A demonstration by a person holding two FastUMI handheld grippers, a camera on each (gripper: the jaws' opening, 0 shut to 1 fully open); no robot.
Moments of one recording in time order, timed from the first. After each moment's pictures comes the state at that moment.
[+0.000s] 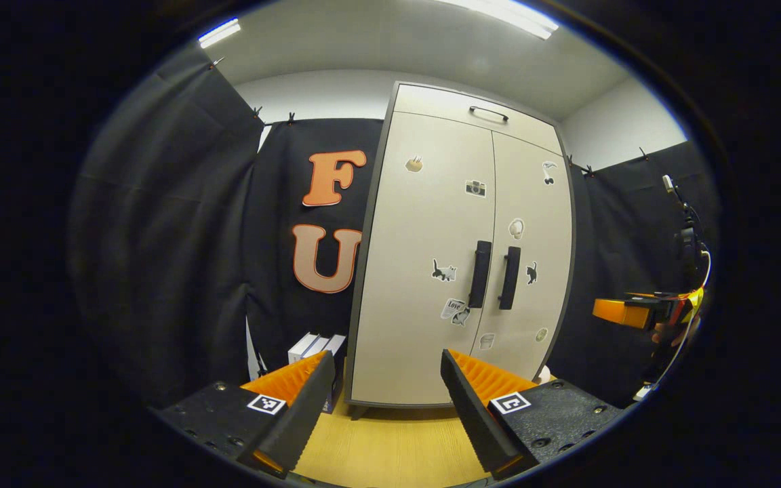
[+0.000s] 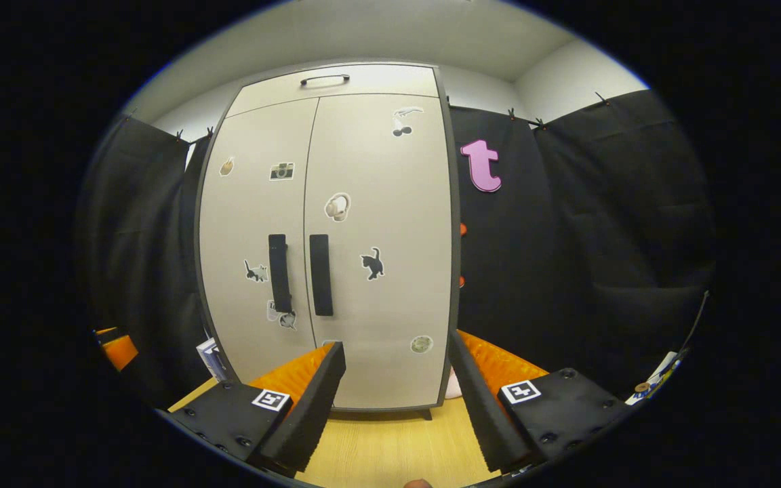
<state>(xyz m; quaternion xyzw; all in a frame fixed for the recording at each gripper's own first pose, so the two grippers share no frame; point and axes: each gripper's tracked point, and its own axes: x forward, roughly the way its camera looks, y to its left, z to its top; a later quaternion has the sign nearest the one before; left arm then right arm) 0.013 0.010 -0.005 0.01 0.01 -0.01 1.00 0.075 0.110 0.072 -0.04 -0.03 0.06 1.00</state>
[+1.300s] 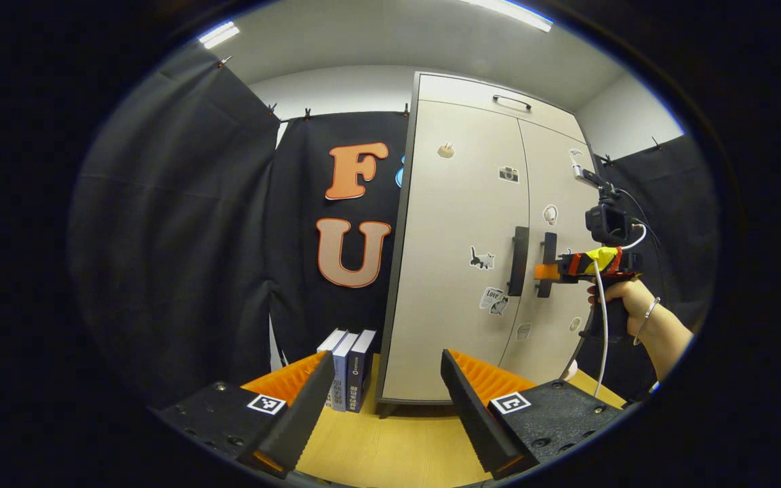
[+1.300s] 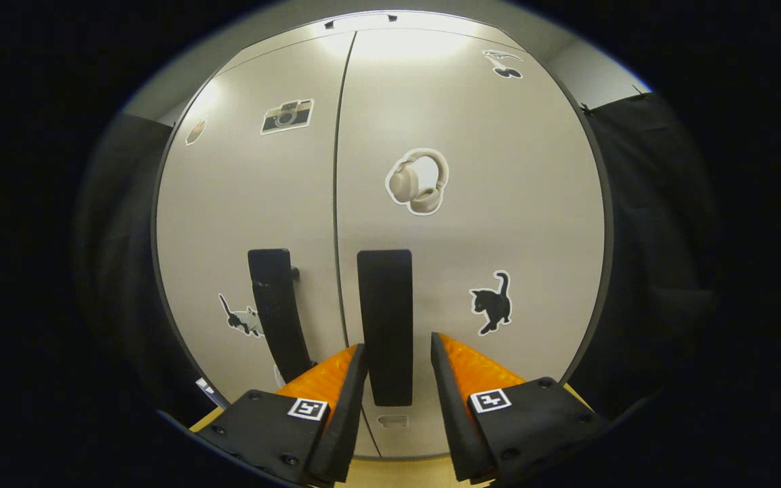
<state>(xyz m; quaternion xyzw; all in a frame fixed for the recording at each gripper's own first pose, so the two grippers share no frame) 0.027 0.056 -0.021 0.03 0.03 0.03 1.00 0.251 0.232 0.085 -0.04 0.00 0.09 1.00</state>
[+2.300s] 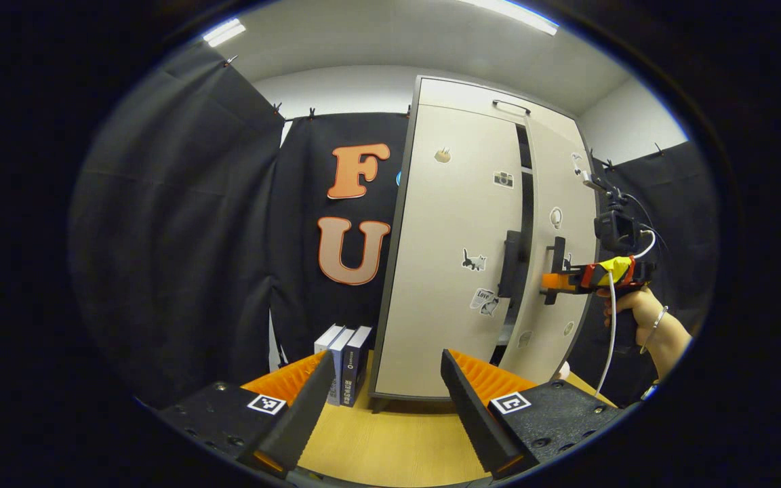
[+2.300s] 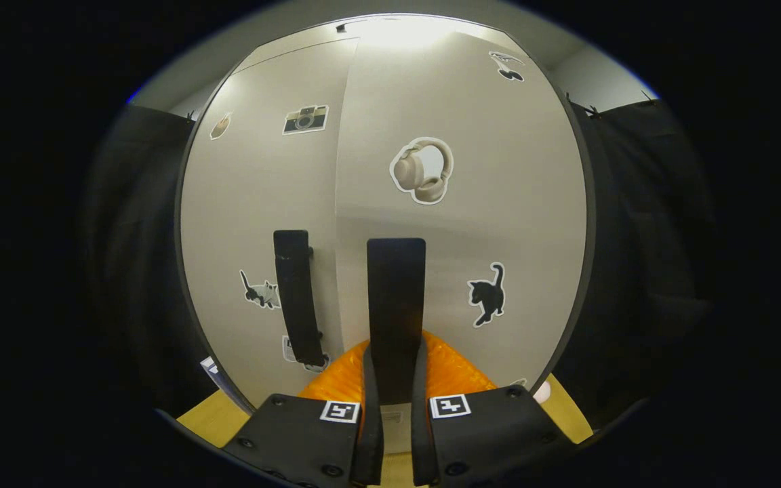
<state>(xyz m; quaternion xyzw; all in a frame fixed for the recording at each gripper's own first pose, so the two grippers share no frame) 0.004 0.036 -0.015 0.01 0.03 0.03 1.00 0.223 0.219 0.082 -0.06 0.01 0.11 0.99</state>
